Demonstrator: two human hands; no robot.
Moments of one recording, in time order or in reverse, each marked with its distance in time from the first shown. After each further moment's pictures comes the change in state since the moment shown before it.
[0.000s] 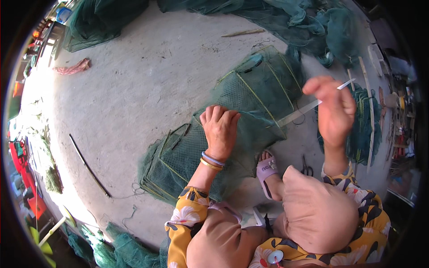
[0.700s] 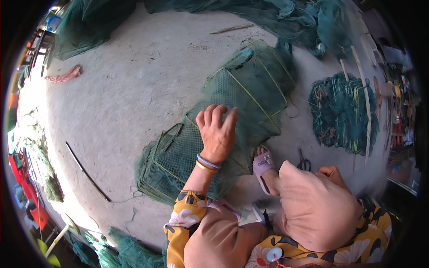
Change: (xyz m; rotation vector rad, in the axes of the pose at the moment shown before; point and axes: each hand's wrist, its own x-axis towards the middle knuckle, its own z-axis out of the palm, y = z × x) left_hand -0.006 0.017 0.000 0.133 -0.102 0.178; right_hand -0.216 -0.046 -0.128 -0.283 -0.251 1.526
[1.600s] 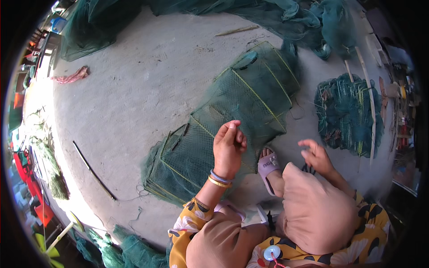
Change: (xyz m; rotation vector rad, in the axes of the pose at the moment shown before) left_hand -0.009 0.032 -0.018 -1.762 0.039 -1.364; right_hand 0.050 -0.069 0.038 -0.010 -0.003 -0.466
